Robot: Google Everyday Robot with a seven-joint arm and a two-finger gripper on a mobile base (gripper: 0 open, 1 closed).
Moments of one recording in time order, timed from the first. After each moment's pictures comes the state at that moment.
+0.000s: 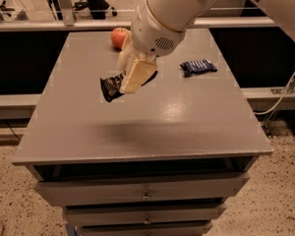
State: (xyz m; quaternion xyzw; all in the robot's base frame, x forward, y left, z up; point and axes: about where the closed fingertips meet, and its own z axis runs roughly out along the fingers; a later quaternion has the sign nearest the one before) arm 0.516 0.028 0.965 -0.75 0.59 0.09 0.28
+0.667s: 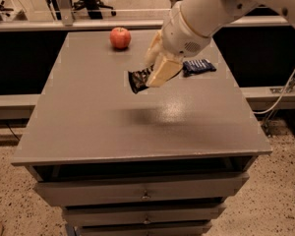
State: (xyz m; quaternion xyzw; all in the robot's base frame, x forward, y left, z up) arm 0.555 -0.027 0.948 -0.73 0.61 0.06 0.31
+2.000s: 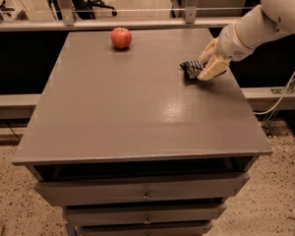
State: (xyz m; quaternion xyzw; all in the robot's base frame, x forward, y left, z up) arm 0.687 -0.198 0.868 -0.66 0.68 0.02 0.33
